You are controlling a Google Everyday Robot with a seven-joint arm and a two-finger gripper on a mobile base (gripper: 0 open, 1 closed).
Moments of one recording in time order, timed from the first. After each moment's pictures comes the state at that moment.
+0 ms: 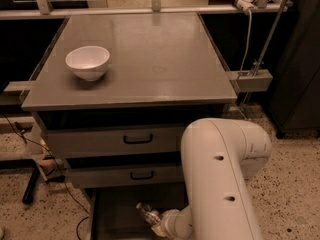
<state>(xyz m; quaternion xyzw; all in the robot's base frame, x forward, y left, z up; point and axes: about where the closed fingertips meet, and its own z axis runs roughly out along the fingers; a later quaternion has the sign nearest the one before) 0.446 0.000 0.249 -0.43 0.86 0.14 0.24</state>
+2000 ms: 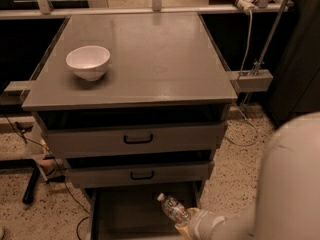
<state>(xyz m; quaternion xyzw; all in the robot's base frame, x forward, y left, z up) 0.400 -0.091 0.420 -0.40 0.87 0.09 0.29</state>
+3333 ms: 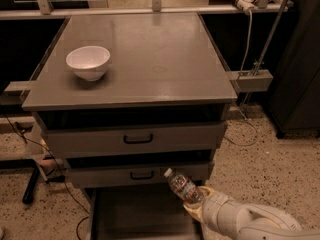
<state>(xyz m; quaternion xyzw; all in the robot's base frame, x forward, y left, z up) 0.413 -0.110 0.568 -0.40 0.83 0.06 0.39</state>
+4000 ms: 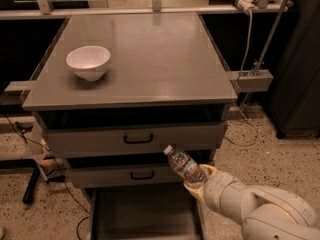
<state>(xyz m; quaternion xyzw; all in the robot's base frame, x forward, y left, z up) 0.442 -0.110 0.651 -0.39 0.81 0.03 0.44</state>
